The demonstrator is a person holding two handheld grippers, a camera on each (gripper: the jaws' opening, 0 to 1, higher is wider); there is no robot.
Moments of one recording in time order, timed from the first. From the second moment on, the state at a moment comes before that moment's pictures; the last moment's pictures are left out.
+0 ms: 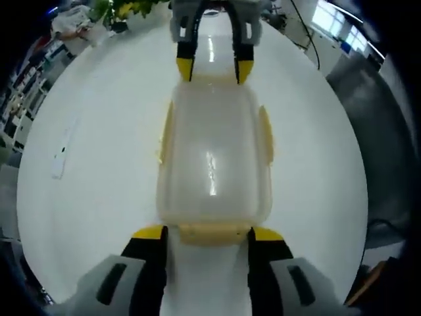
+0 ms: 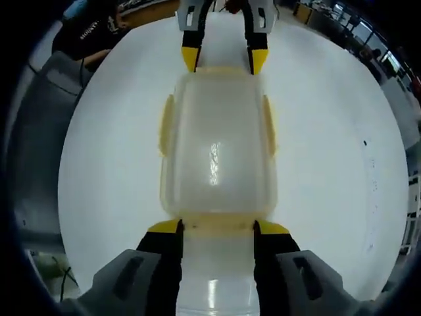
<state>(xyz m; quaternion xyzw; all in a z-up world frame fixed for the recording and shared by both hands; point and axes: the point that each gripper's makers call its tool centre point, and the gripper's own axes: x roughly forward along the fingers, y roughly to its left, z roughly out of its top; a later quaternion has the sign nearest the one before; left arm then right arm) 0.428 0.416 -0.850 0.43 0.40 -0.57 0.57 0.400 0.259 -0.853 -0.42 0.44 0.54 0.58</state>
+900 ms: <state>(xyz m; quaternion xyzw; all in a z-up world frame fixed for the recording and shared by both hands) 0.425 0.419 -0.848 0.47 0.43 -0.55 0.54 0.399 0.260 -0.850 -0.43 0.47 0.53 0.57</state>
